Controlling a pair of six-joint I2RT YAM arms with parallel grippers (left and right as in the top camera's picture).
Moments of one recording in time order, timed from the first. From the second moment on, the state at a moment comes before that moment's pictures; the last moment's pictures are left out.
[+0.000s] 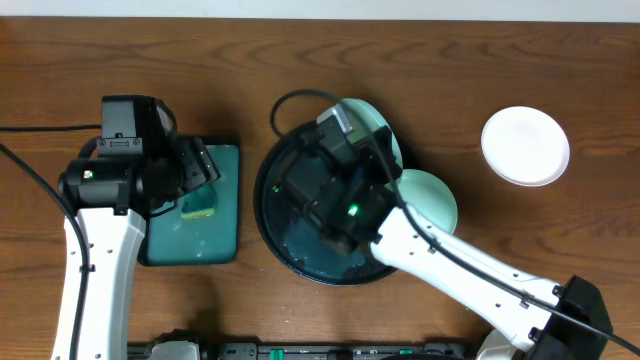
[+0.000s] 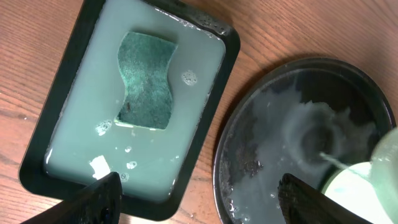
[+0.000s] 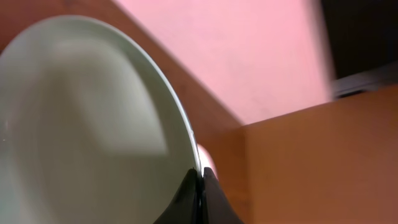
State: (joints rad) left arm 0.03 1.27 1.25 -1.11 0.10 -0.43; right arm 0.97 1.64 1.39 -0.86 1.27 0.07
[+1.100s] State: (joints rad) left arm 0.03 1.27 1.25 -1.13 0.10 -0.43; right arm 1.00 1.64 1.39 -0.86 1.24 0.07
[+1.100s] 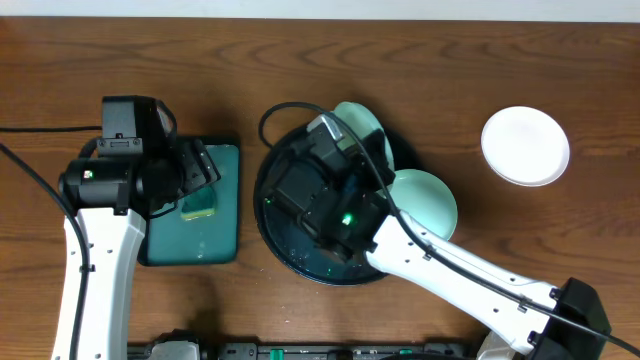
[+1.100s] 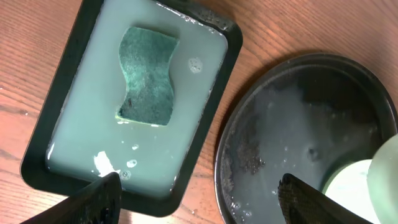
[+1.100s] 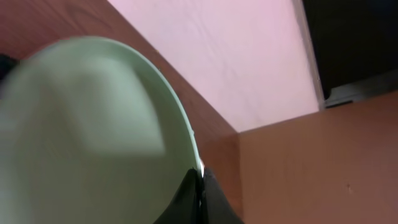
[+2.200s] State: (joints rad) left arm 0.03 1.27 1.25 -1.14 0.10 -0.43; right arm -0.27 1.64 1.39 -0.88 -0.37 0.46
